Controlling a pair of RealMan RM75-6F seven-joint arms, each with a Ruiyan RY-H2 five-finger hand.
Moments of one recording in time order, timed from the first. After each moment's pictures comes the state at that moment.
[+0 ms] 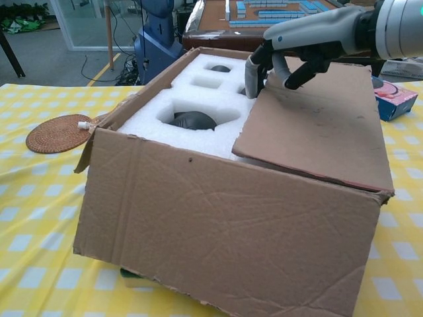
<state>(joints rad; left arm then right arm) -0.38 -0.90 -0.10 -1.90 1.34 1.28 0.27 1.01 -1.10 0.15 -1.83 -1.01 0.70 -0.27</state>
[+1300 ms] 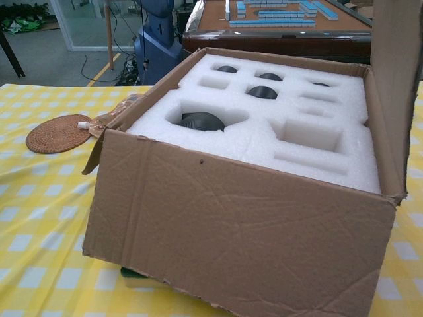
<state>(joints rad) -0.38 -0.91 -0.13 -1.90 1.33 1.30 0.34 0.72 -0.56 0.23 -2.20 -1.20 0.86 0.02</state>
